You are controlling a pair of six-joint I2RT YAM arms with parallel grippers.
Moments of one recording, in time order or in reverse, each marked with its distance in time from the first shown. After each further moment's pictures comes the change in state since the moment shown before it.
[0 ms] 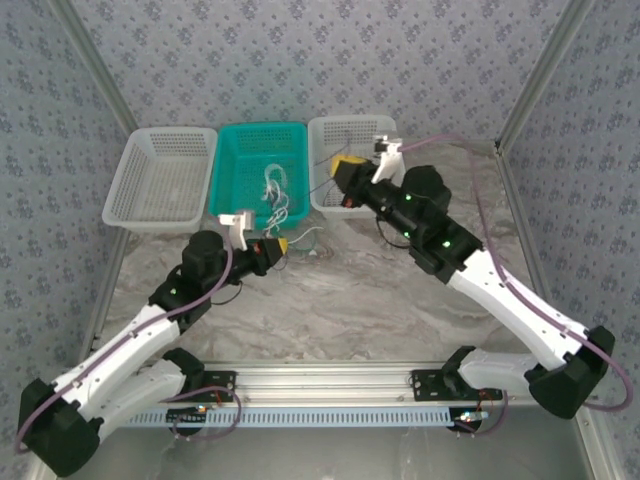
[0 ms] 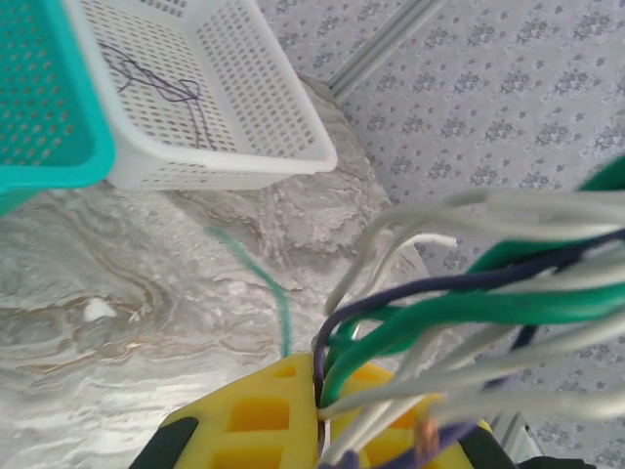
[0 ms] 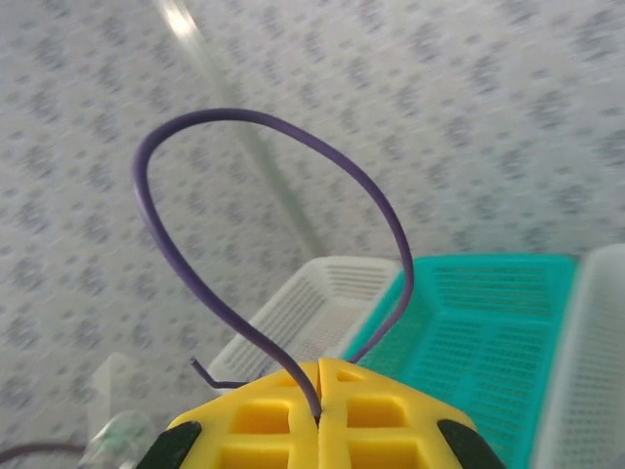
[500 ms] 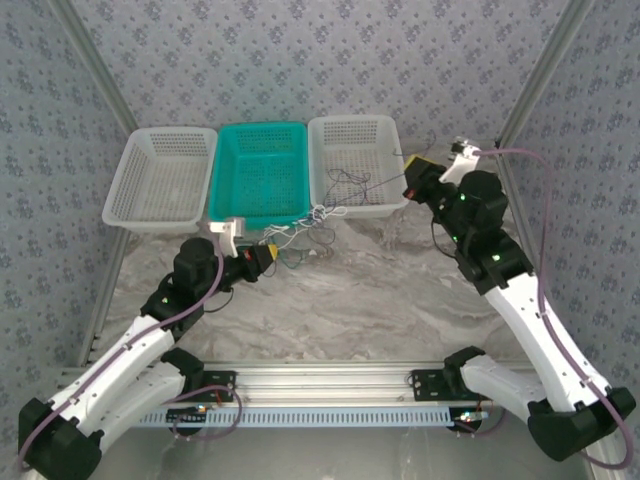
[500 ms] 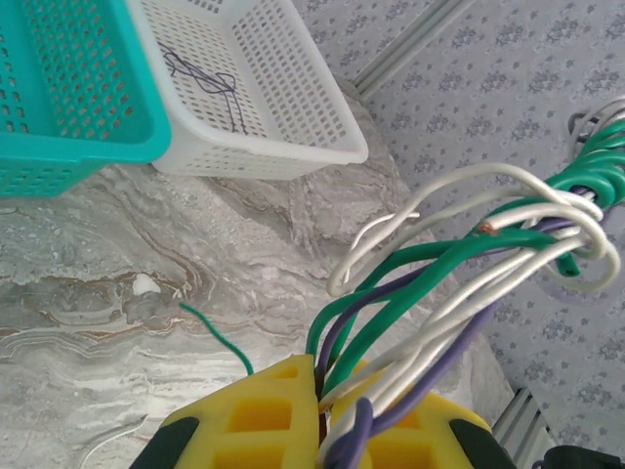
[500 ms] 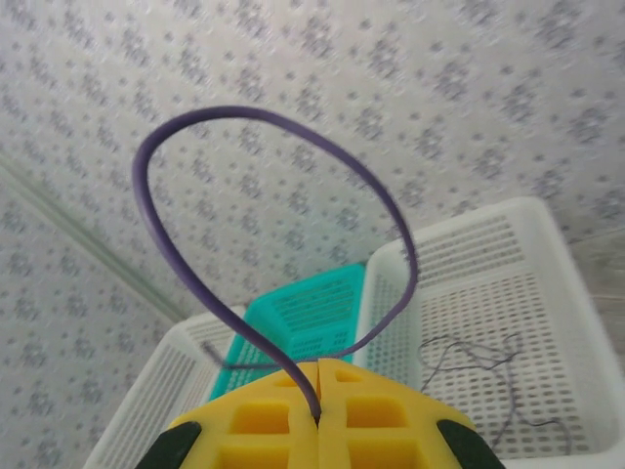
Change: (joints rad) left arm 0.050 -0.069 -0.037 -0.064 0.020 0.026; right arm -0.308 -0.202 -0.082 -0.216 0.056 0.106
